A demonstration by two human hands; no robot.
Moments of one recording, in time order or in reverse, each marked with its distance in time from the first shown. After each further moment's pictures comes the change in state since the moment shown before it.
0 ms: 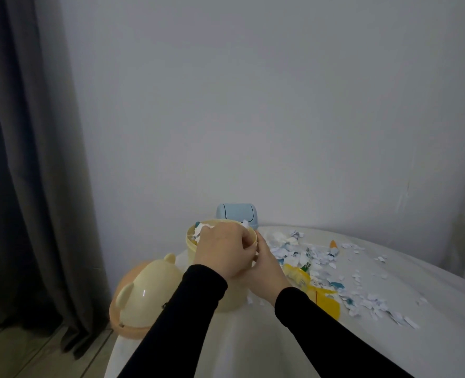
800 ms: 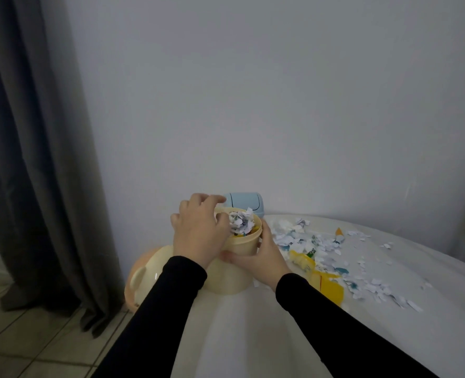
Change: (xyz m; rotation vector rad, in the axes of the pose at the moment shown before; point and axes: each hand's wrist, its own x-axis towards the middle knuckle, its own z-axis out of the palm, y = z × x) left_hand -0.010 -0.034 -0.018 -0.125 0.252 -0.187; right_hand -0.002 0.007 0.015 0.143 0.037 0.015
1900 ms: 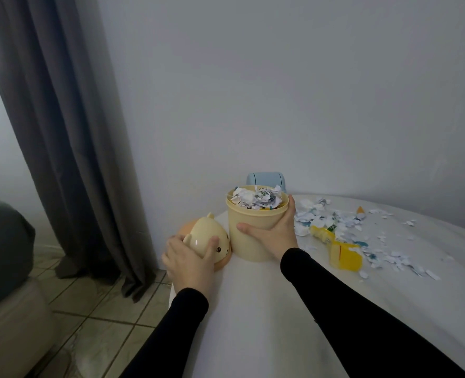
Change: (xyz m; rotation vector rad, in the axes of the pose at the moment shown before) left_hand -0.090 -0.083 0.017 -0.199 0.225 -0.537; right_hand -0.010 0.006 0.031 0.035 0.220 -0.005
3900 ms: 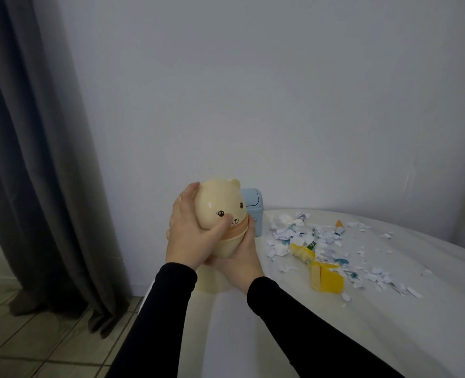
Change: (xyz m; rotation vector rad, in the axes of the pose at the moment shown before) left_hand 0.037 0.087 0.021 -0.309 -0.313 0.414; right_hand 0.005 0.004 0.024 0.133 -0.154 -0.042
